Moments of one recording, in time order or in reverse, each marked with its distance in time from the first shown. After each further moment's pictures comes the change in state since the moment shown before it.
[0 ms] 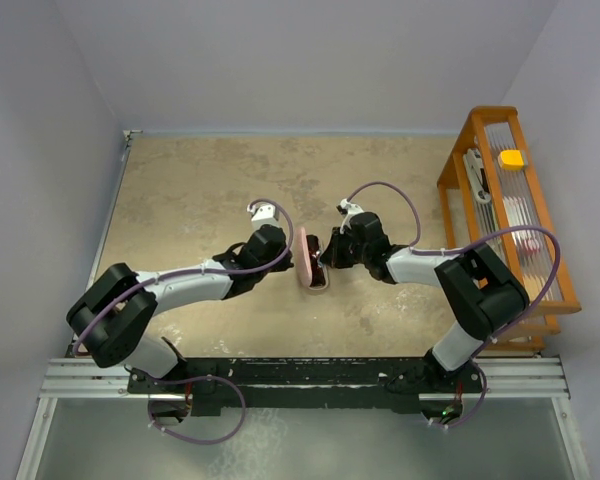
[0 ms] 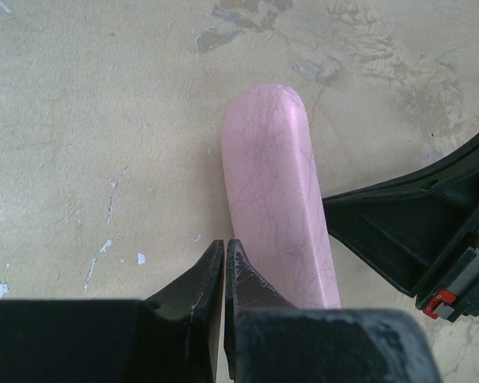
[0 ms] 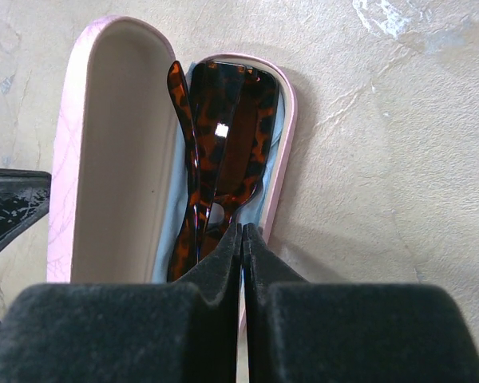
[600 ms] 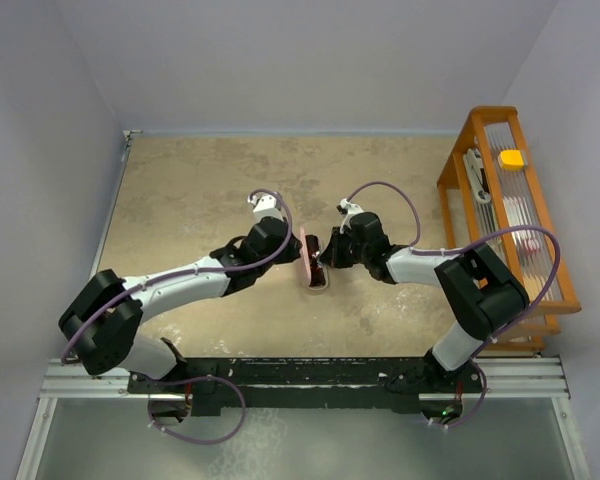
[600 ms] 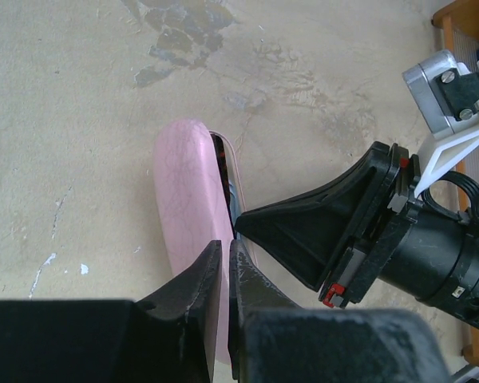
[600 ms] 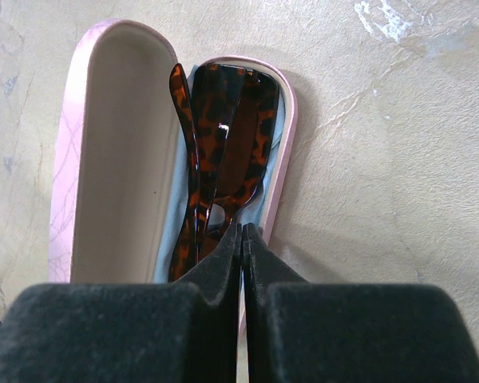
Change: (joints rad) left arm -0.026 -0.064 0.077 -0.055 0.008 -0.050; right arm 0.000 0.000 -0.001 0.007 0.000 0.000
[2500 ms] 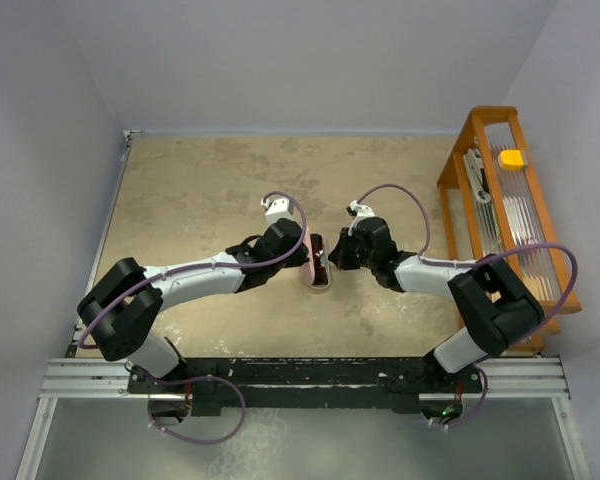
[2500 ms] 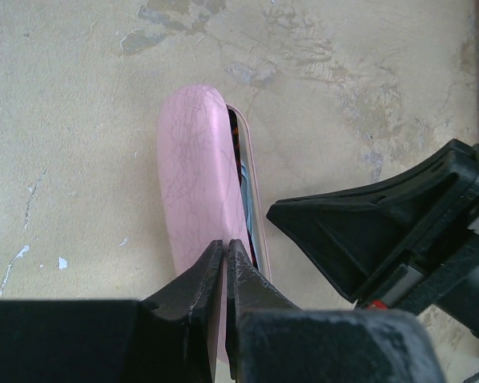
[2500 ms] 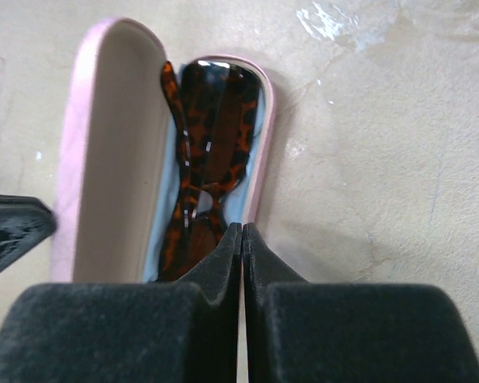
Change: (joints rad) left arm -0.039 0.116 0.069 -0.045 -0.011 -0.029; right arm 0.000 -0.116 -0.076 0.007 0.106 -0.001
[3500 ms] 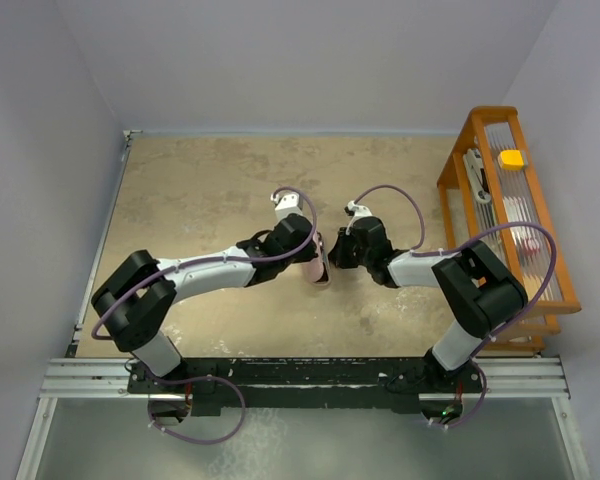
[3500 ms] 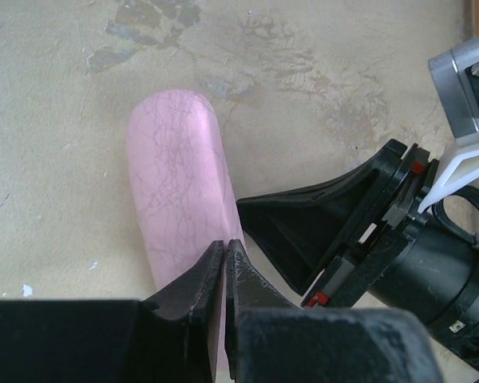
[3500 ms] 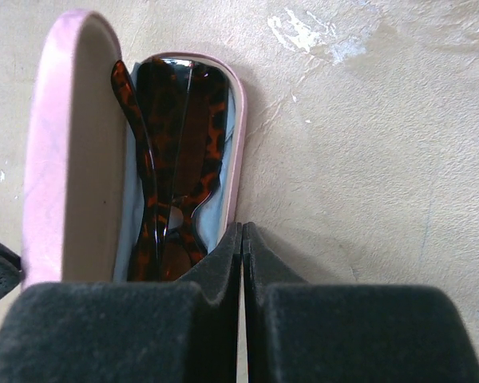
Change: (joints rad) left arm -0.012 0.071 0.072 0.001 0.001 0.008; right arm -0.005 0.130 0.024 0.071 0.013 -0.002
